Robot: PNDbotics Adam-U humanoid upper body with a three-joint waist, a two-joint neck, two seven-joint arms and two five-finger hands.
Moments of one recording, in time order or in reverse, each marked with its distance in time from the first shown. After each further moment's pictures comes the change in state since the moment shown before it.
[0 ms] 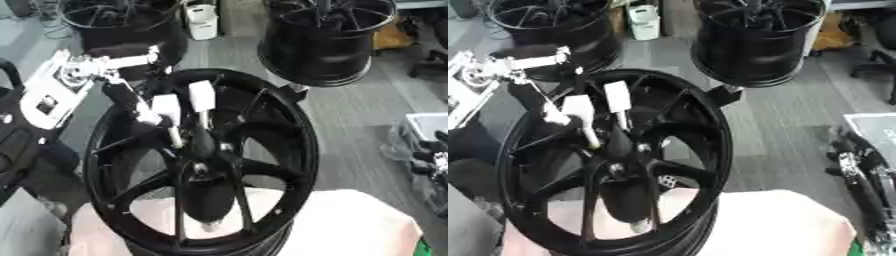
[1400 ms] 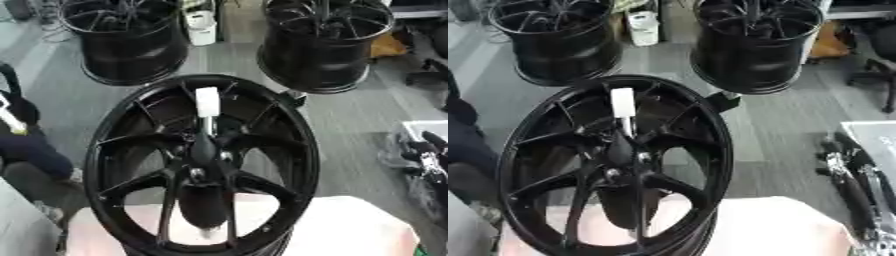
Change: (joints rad) left arm 0.385 0.289 0.408 0.183 -0.001 0.202 0.193; right arm 0.000 -0.001 -0.007 0.001 0.001 0.001 -0.010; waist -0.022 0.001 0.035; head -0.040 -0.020
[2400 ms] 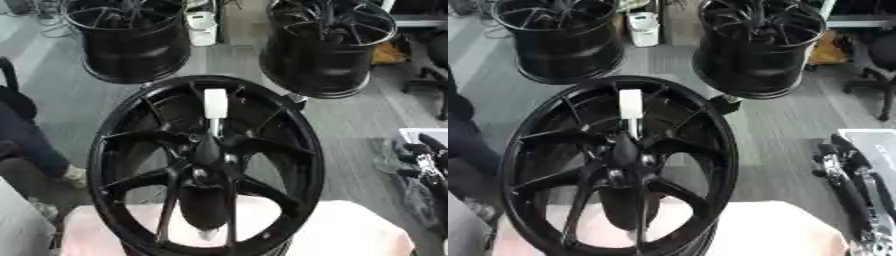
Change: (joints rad) left arm 0.160 -0.325 0.230 -0.028 0.203 -0.279 0.256; right arm -0.008 0.011 -0.004 0.005 -0.002 0.000 -0.001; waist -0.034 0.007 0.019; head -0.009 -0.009
